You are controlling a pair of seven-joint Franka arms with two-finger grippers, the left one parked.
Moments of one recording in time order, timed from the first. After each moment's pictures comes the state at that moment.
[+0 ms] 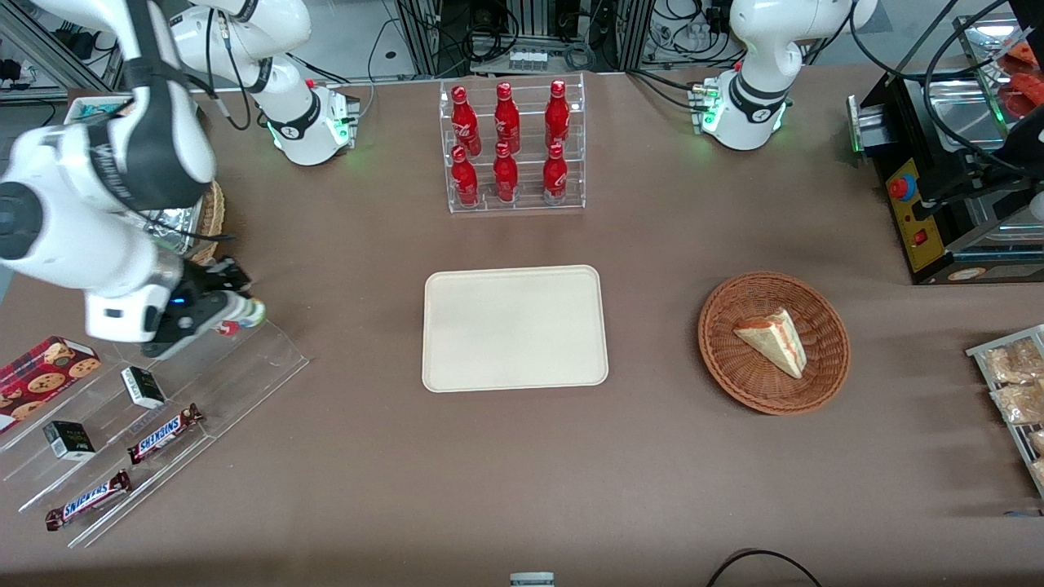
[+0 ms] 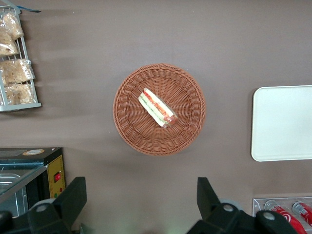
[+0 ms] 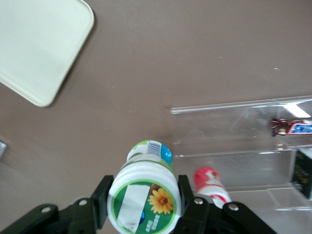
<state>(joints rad) 0.34 0.11 -0.20 -1.80 0.02 1.78 -0.46</state>
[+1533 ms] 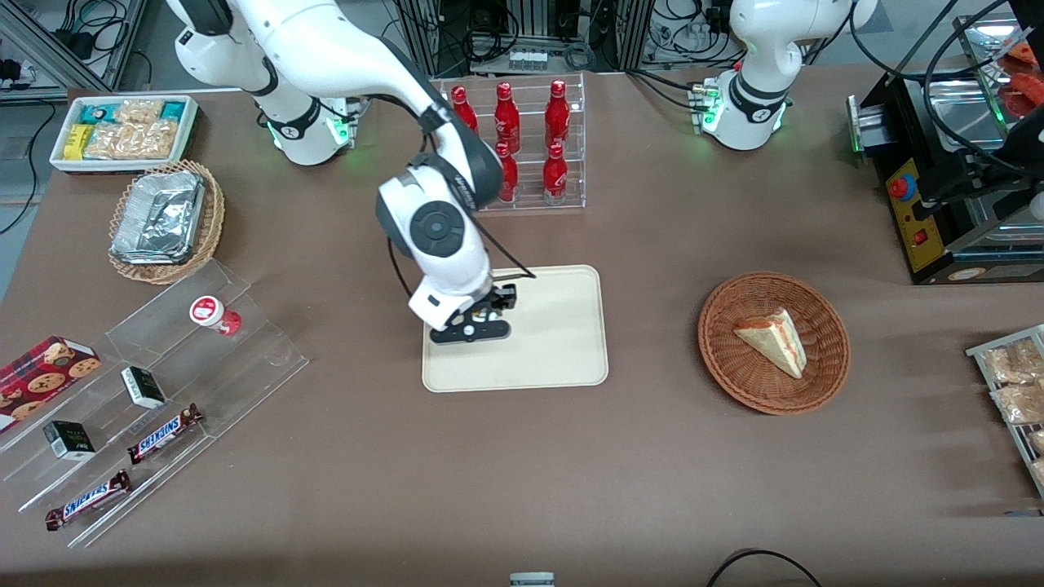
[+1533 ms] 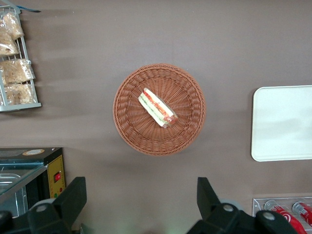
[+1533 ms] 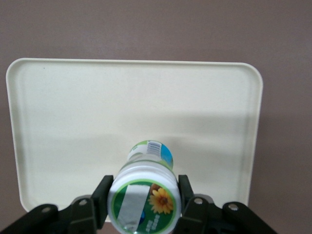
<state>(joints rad) 0.85 0.57 -0.20 -1.57 0.20 2.13 0.55</state>
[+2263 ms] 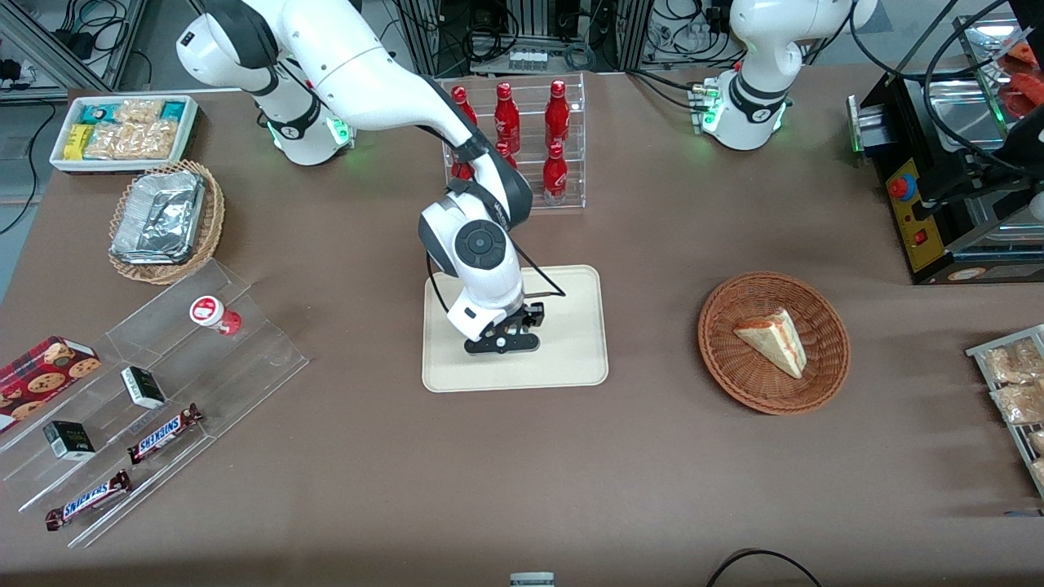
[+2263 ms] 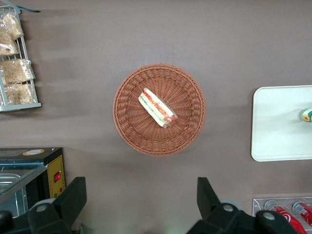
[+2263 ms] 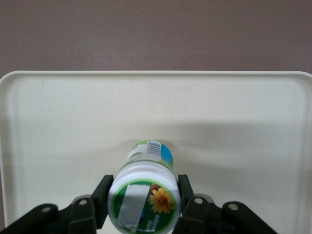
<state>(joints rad) 0.88 0.72 -0.20 -1.51 0.20 2.27 0.60</state>
